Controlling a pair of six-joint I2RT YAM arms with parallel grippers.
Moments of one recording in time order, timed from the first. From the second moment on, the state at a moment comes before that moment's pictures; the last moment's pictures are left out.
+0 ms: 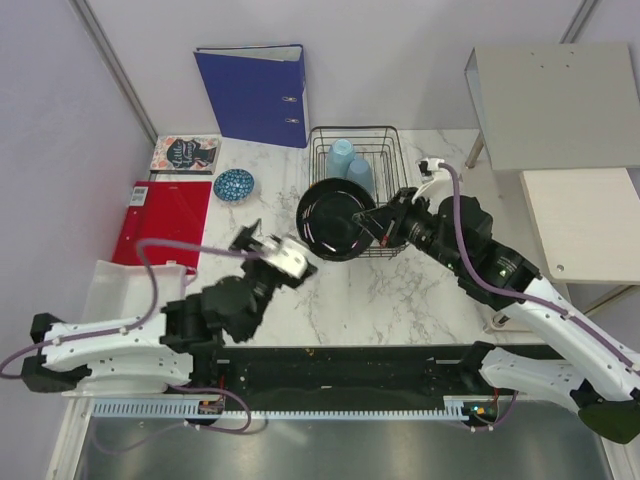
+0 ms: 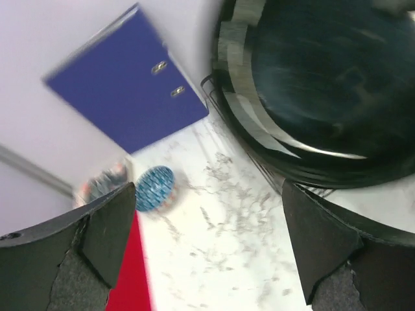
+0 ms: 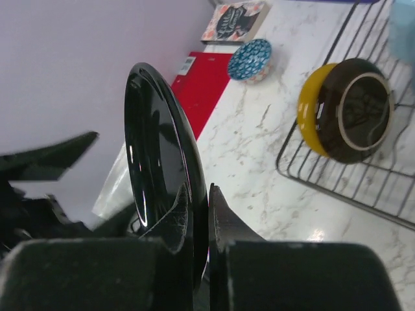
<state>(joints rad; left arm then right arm) -1.45 0.84 0.80 0.08 -1.07 0.57 0.81 0.98 1.13 -0.33 0.04 0.67</state>
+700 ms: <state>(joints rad) -0.60 0.95 1.05 -0.53 -0.22 -0.57 0.81 0.97 0.96 -0.29 0.07 0.65</state>
